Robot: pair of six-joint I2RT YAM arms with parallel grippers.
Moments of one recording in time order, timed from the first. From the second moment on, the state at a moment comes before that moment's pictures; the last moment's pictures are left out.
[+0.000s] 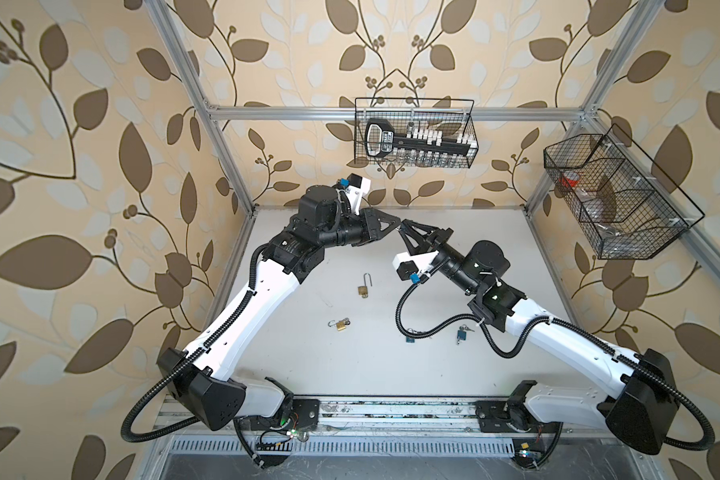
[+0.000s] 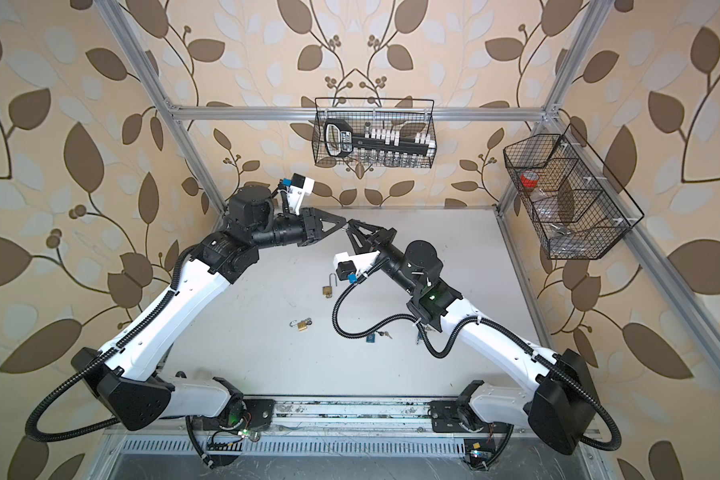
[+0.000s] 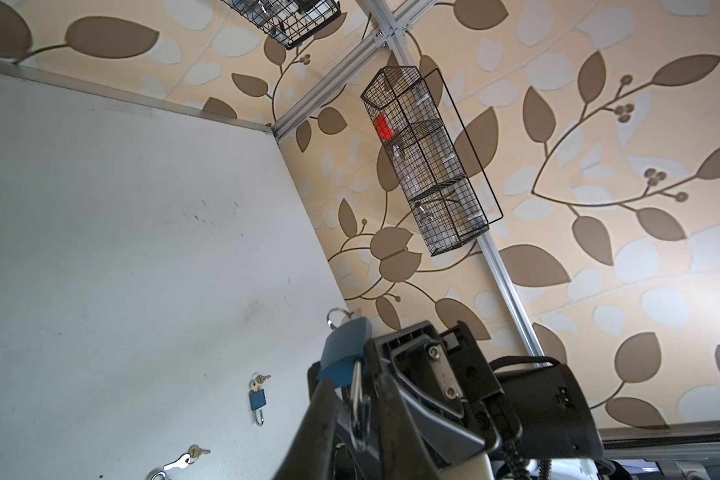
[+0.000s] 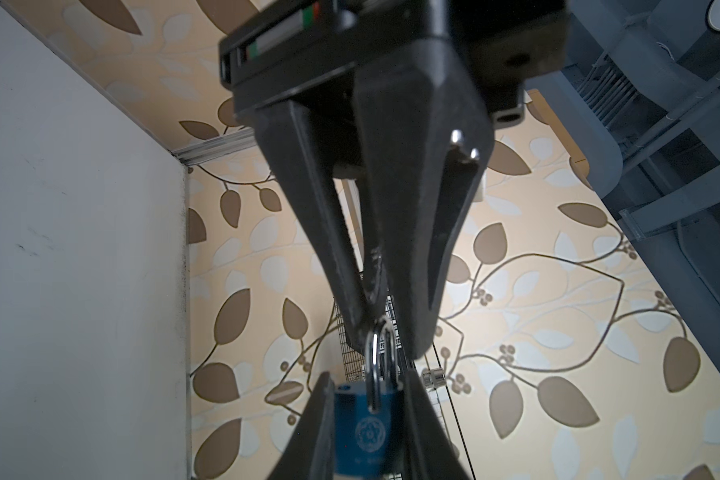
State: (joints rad) left arm -0.50 1.36 1.51 -0.39 0.60 -0.81; right arm 0.68 1.25 0.96 0.47 -0.08 -1.32
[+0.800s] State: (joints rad) left arm -0.50 1.37 1.51 -0.39 0.63 -0.81; right arm 0.69 1.25 0.96 0.47 -0.07 -1.32
